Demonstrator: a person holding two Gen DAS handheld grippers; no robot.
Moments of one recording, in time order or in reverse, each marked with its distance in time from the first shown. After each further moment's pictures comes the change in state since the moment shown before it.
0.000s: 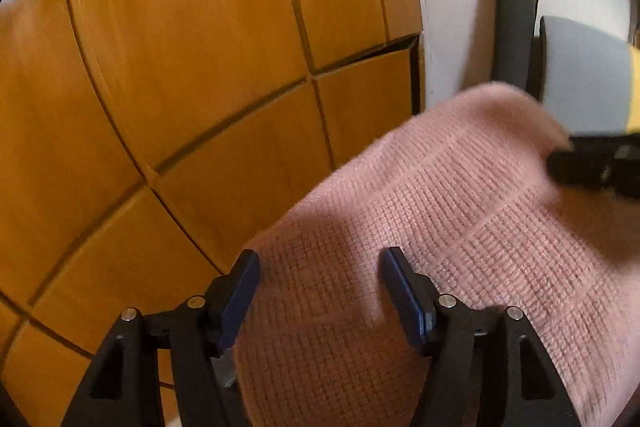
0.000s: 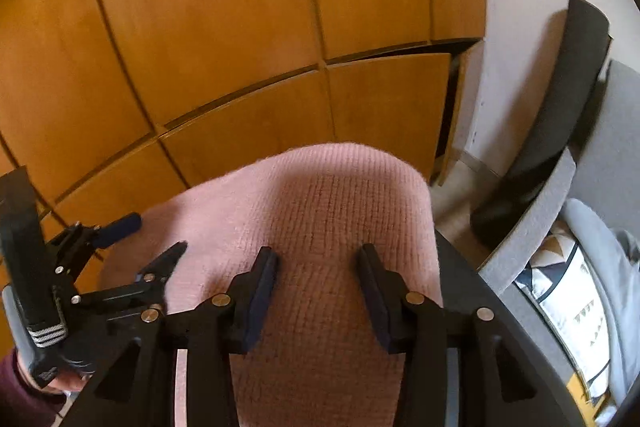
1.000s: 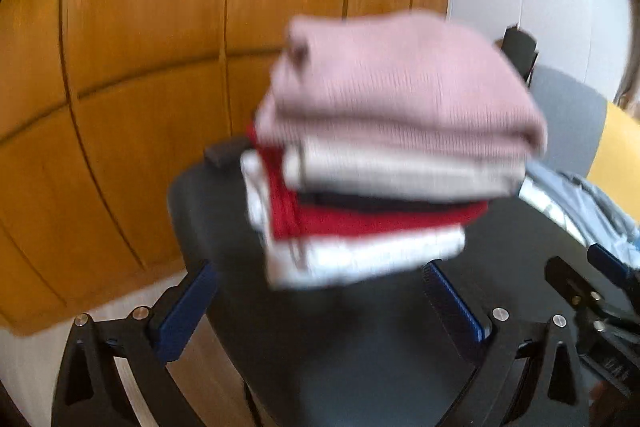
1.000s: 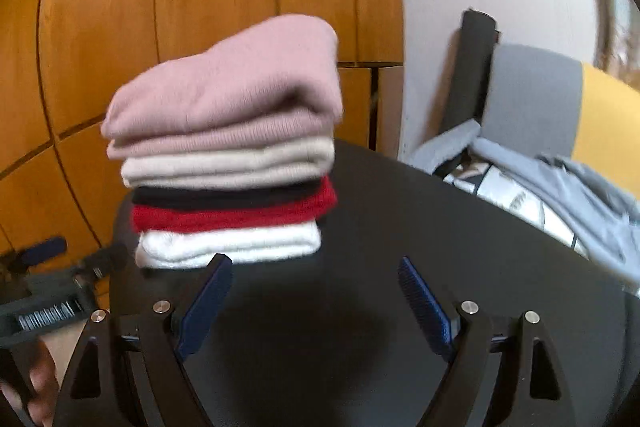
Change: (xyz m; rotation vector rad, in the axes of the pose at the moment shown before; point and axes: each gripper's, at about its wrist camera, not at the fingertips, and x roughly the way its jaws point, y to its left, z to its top) left arm -0.153 -0.071 -0.270 -0.300 -0.035 0.017; right arm -0.146 -0.012 -0.322 0.027 -0.275 -0.219
